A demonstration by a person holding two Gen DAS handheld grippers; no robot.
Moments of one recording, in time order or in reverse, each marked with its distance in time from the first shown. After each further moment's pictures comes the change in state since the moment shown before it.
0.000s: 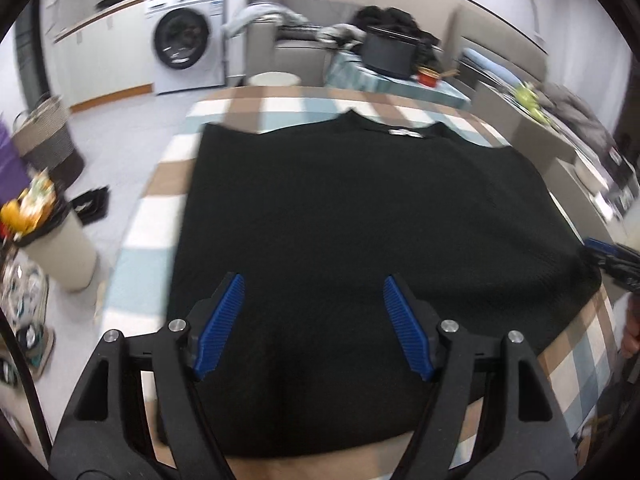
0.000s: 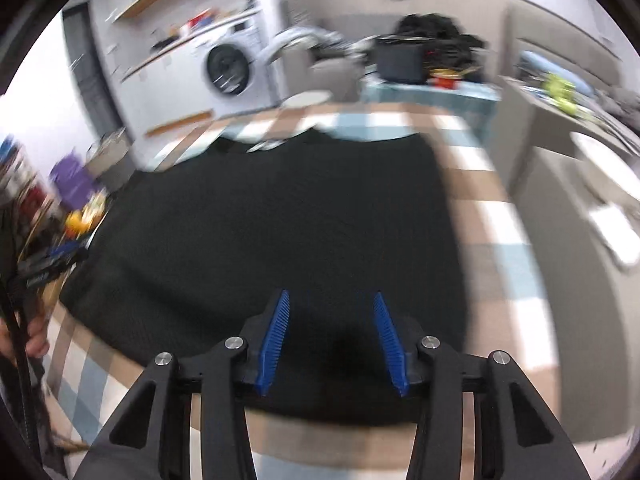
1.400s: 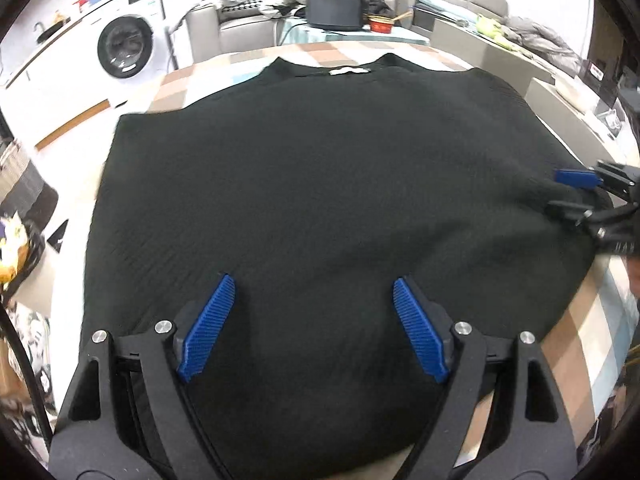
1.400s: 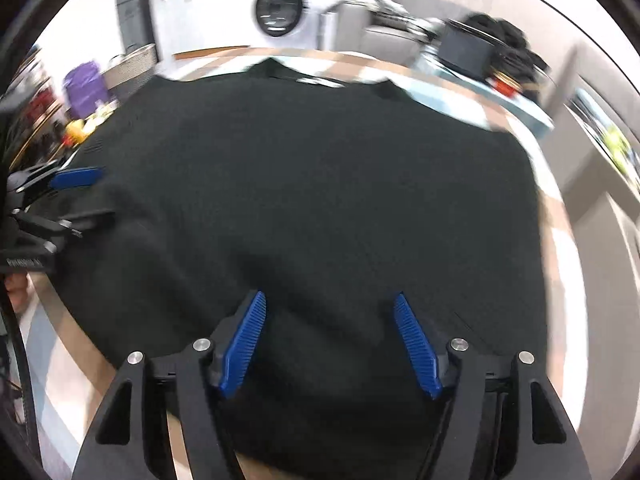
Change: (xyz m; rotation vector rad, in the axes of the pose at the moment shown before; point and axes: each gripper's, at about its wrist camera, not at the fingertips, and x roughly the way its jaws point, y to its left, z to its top) left arm 0.034 -0.040 -0.030 0.181 0.109 -0.021; right arm 0.051 0.011 -0.009 -0.173 0.117 -0.080
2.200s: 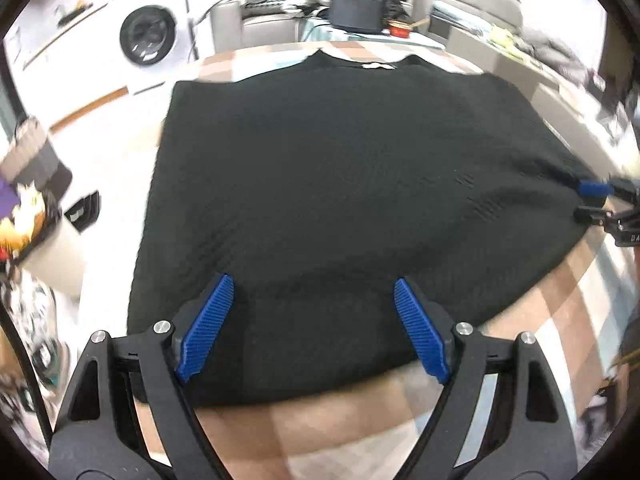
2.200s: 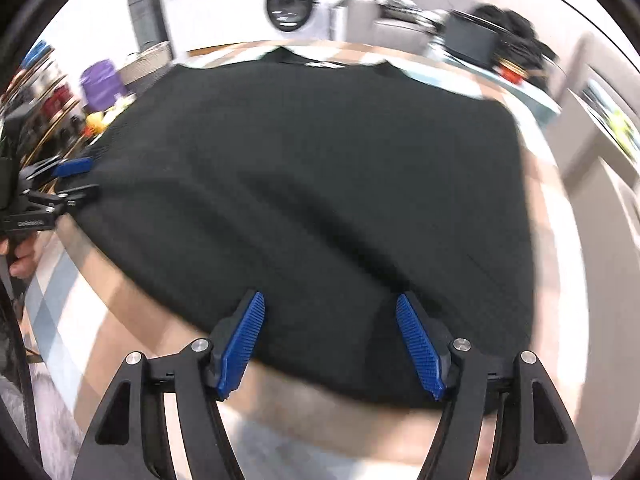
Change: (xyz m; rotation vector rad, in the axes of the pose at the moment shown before) left arm -0.048 0.039 -0.052 -0.082 -0.012 0.009; right arm -0.027 -0.011 -0.038 0.001 0.012 0.102
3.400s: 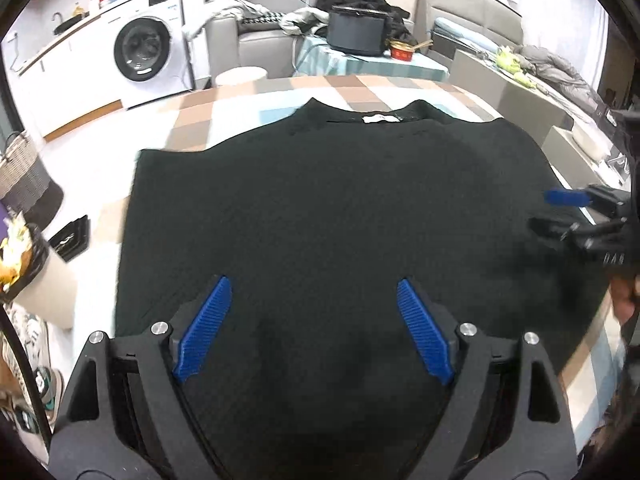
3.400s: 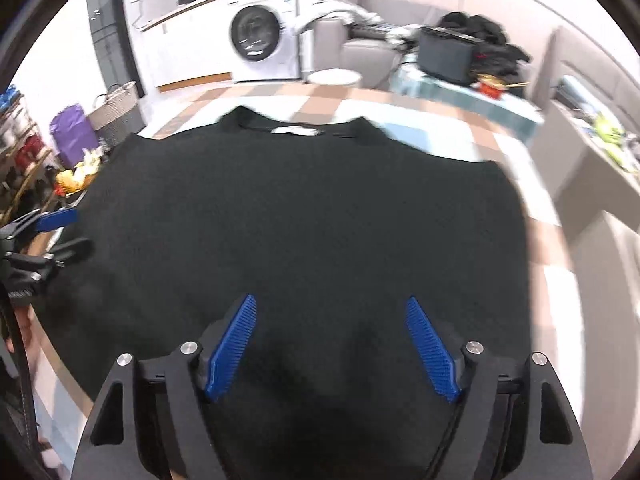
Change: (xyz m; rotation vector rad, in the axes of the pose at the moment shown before) left arm 0.055 -0.019 0.100 0.035 -0.028 -0.008; right arm 0.051 0.011 0.111 0.042 -0.055 0.000
